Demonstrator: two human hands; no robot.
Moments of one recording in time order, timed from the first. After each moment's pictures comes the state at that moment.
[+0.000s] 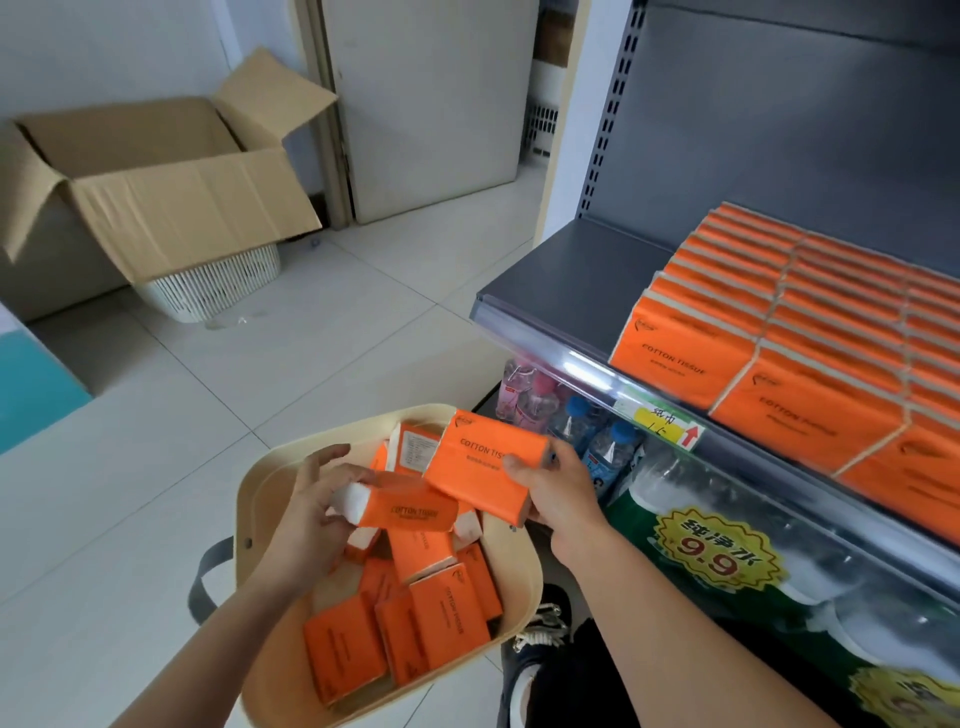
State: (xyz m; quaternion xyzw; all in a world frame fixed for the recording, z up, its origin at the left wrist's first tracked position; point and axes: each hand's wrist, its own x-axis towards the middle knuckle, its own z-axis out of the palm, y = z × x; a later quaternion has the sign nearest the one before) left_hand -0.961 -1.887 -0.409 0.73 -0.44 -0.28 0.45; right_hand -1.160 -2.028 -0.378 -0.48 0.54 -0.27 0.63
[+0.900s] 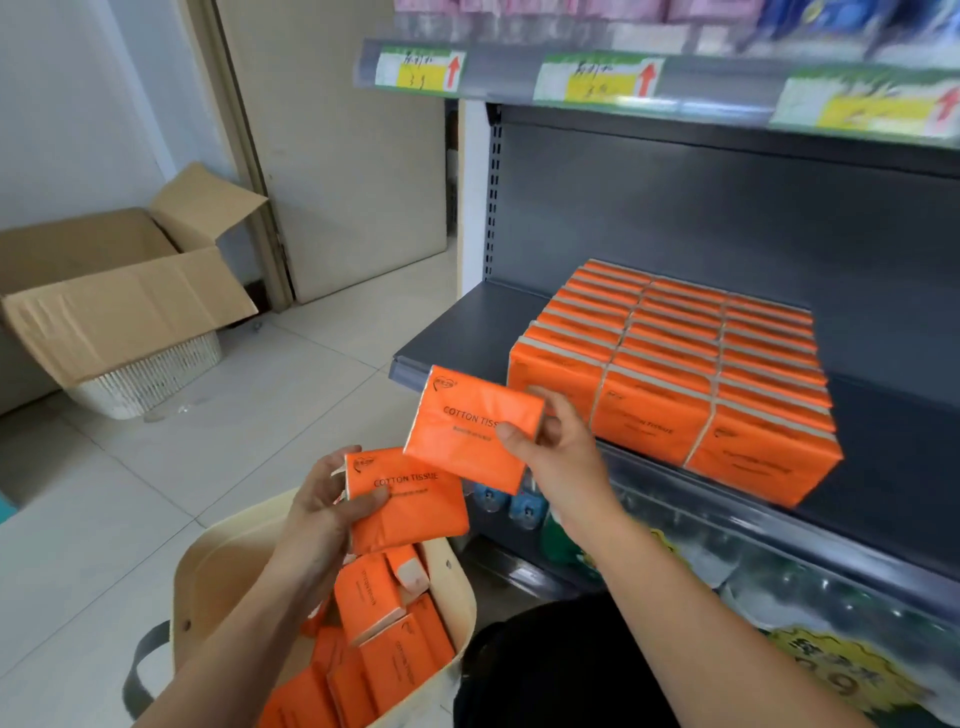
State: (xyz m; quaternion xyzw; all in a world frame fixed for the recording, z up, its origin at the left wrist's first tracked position) left_hand -1.042 -1.932 -0.330 0.52 -0.24 -0.49 0.66; right_hand -1.242 -2.039 -0.285 -0.56 0.42 -0.43 0.57
